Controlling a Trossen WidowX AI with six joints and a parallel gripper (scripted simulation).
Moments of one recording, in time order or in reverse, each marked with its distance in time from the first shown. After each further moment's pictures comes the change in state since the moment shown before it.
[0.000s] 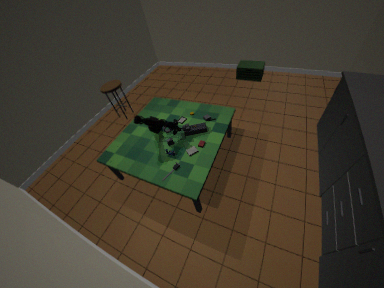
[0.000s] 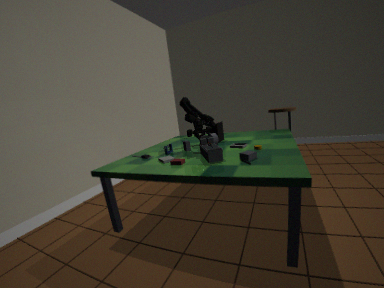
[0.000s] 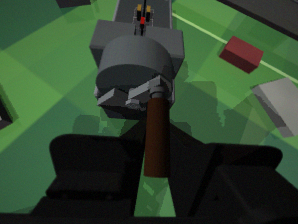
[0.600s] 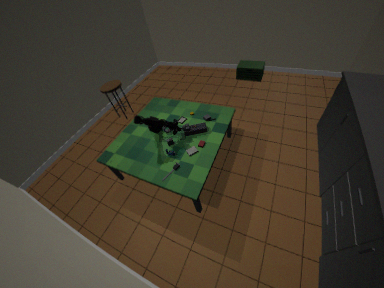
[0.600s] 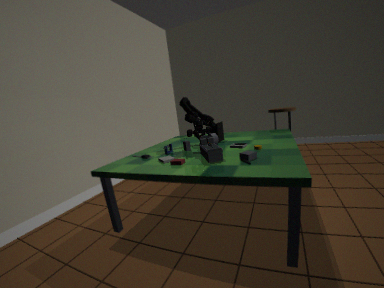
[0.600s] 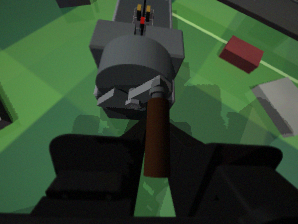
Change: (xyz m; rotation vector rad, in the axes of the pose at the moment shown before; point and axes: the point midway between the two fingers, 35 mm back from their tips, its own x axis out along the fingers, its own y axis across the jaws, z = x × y) arm 0.000 0.000 0.000 0.000 0.000 0.000
